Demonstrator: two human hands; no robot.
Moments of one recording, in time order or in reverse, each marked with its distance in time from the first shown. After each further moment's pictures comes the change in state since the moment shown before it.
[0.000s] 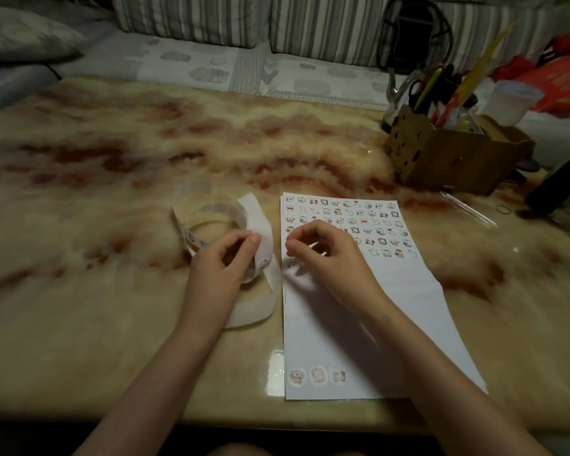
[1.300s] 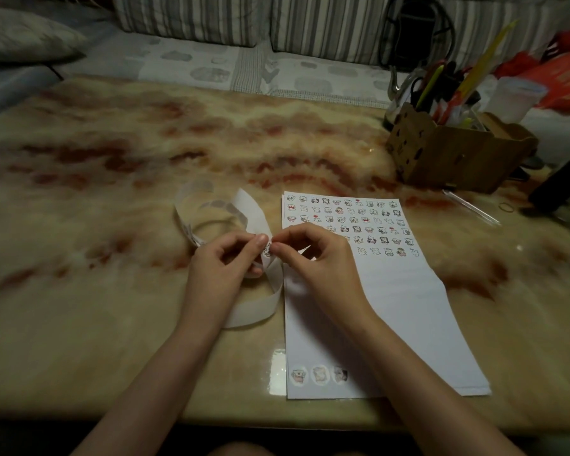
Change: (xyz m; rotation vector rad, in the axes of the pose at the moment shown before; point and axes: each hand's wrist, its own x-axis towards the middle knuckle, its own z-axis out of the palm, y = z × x) left_hand 0.001 0.003 0.001 -0.137 -0.017 -0.065; right_hand -0.005 0.003 0.020 0.022 0.076 -0.197
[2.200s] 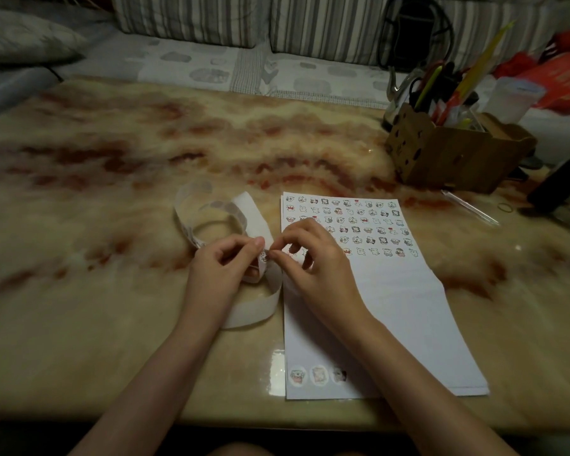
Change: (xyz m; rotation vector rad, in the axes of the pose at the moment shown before) left_hand 0.001 -0.004 -0.001 -0.001 -0.011 -0.056; right_hand -0.005 0.002 0.000 -0.357 0.004 -0.202
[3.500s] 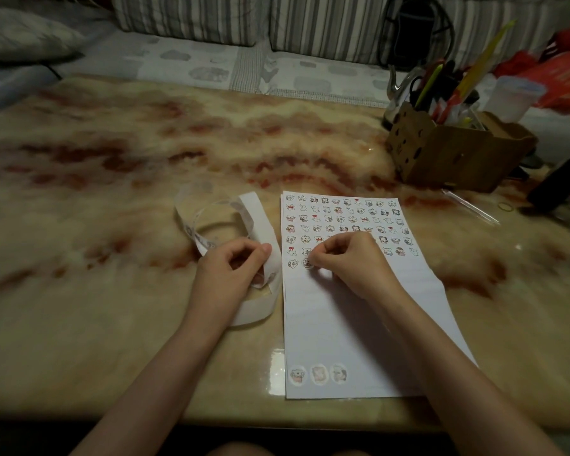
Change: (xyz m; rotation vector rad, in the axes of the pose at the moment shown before) left_hand -0.003 -0.002 0.004 0.146 -0.033 0.017; right_hand 0.013 0.025 -0.035 0.049 -0.134 0.620
